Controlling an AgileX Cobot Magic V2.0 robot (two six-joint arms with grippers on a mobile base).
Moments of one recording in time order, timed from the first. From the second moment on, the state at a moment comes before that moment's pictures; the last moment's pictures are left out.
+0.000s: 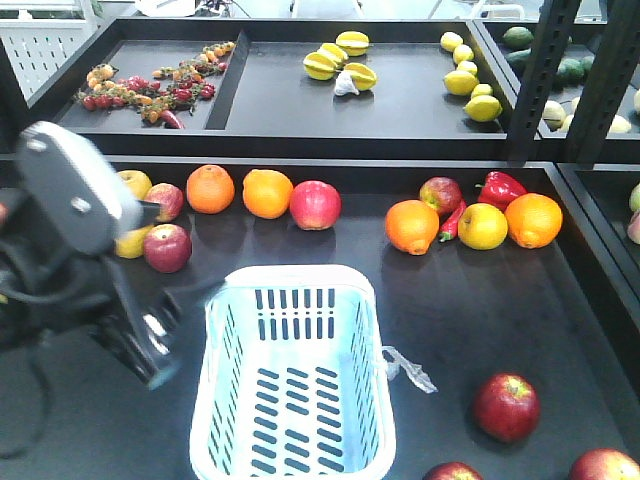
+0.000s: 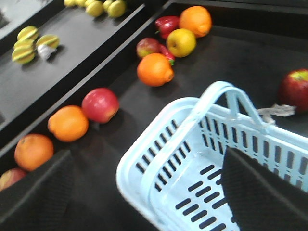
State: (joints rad) left arm -0.57 1.04 -0.80 -0.12 0.31 0.44; right arm 0.03 -0.01 0.03 -0.02 0.10 0.08
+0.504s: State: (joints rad) left arm -0.29 0.85 -0.80 0.14 0.51 -0.04; right arm 0.03 -0.01 0.03 -0.02 0.10 0.08
